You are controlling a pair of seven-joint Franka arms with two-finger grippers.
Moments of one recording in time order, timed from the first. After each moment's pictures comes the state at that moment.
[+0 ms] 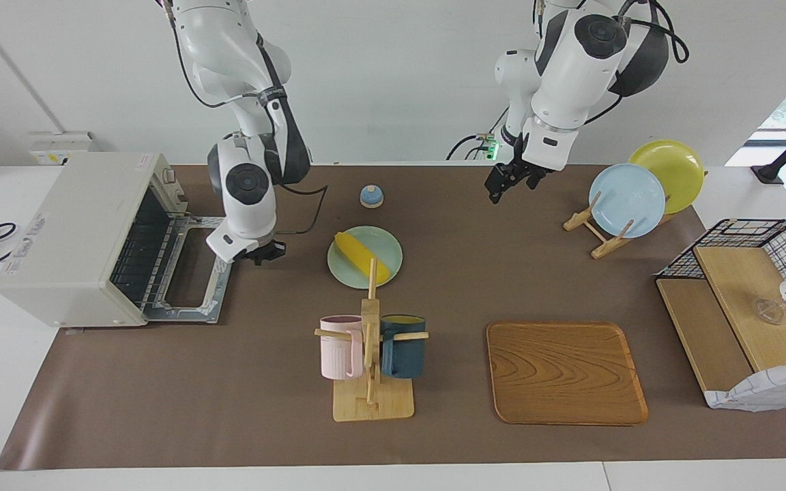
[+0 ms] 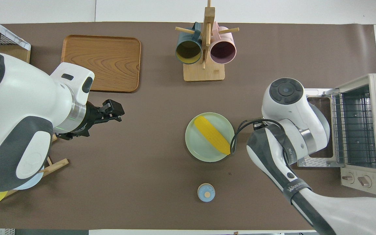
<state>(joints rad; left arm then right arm) -0.28 -0.08 -0.13 -1.83 -0.12 1.73 -0.75 0.15 0.16 0.00 -2.17 -0.22 2.13 0.26</state>
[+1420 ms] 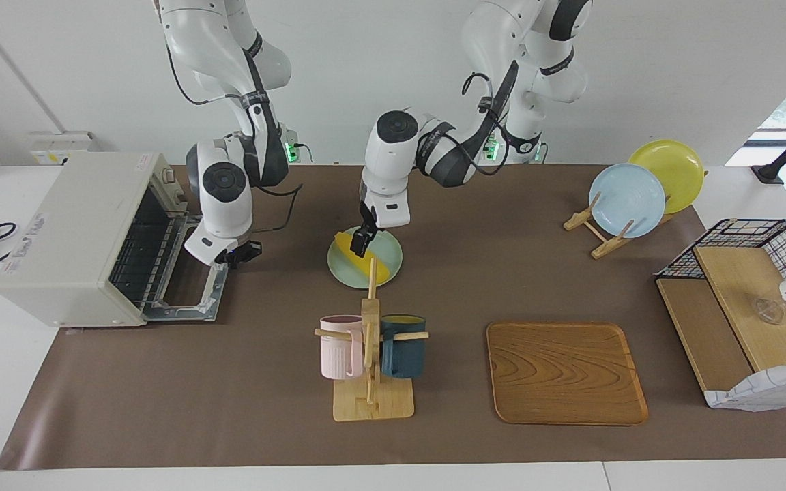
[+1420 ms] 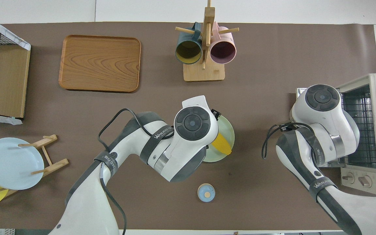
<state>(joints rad) -0.72 0.45 -0.12 -1.67 -0.08 2.23 -1.77 0.08 0.12 0.04 -2.14 -0.30 2.04 0.06</state>
